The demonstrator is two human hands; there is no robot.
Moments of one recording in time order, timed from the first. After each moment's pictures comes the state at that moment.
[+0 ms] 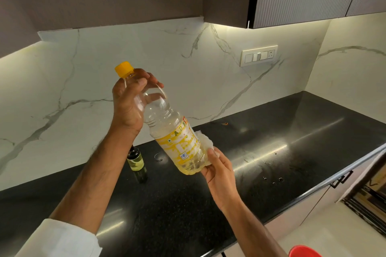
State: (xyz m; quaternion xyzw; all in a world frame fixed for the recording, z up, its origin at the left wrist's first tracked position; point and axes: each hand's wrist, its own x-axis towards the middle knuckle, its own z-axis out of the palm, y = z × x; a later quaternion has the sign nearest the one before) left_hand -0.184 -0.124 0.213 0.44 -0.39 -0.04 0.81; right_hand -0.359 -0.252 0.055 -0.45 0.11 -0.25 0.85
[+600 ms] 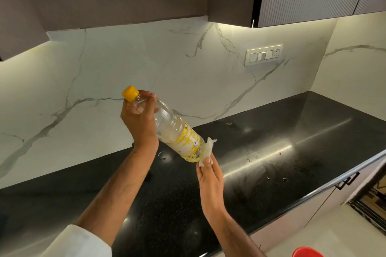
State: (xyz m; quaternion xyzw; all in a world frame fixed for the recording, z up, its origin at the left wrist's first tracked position) left_hand -0.205 -0.139 0.165 0.54 -0.19 0.18 0.80; right_hand -0.345 -0.216 0.026 -0.45 0.15 -0.30 0.83
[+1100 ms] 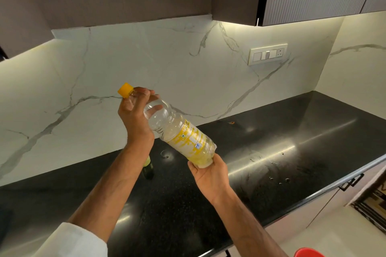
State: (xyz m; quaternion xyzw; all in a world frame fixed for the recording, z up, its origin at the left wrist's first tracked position) left_hand -0.199 -0.125 0.171 0.47 -0.19 0.09 0.85; right_hand -0.325 -0.238 0.041 -0.19 0.18 -0.15 0.95
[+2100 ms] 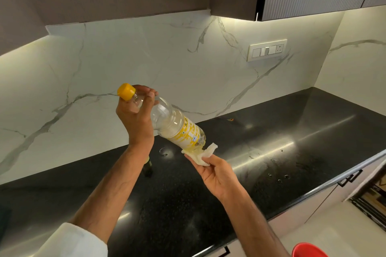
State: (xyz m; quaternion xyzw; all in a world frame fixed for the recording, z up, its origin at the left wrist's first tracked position) left_hand -0.208 -0.127 0.167 0.53 -0.28 0.21 0.77; right_hand -0.335 -0.255 0.042 -0.15 0.22 -0.11 0.96
